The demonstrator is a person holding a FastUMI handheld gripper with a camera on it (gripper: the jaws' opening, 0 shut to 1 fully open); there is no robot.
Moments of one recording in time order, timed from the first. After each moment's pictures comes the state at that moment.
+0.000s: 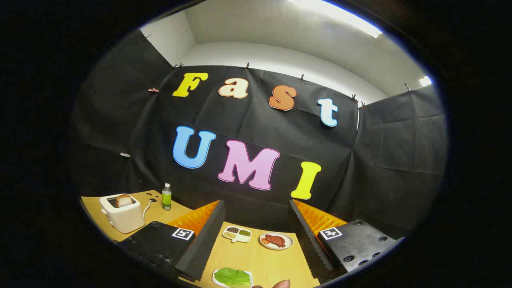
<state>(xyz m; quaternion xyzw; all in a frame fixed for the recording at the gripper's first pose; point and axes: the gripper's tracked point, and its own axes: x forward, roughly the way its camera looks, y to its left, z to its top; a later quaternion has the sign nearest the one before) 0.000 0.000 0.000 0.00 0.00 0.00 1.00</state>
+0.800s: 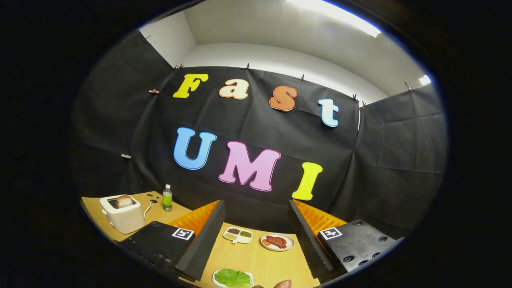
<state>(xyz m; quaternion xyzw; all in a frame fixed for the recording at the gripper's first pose) 0.005 -0.003 -0.002 0.01 0.00 0.00 1.00</state>
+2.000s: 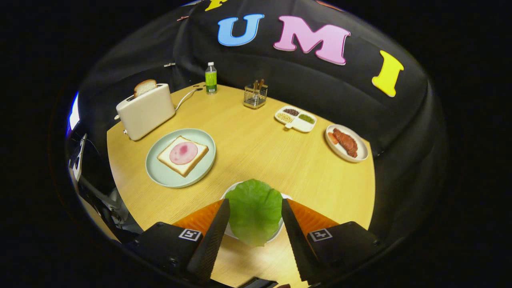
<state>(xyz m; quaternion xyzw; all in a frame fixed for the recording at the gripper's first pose) -0.013 0.059 -0.363 0.00 0.43 0.26 0.87</state>
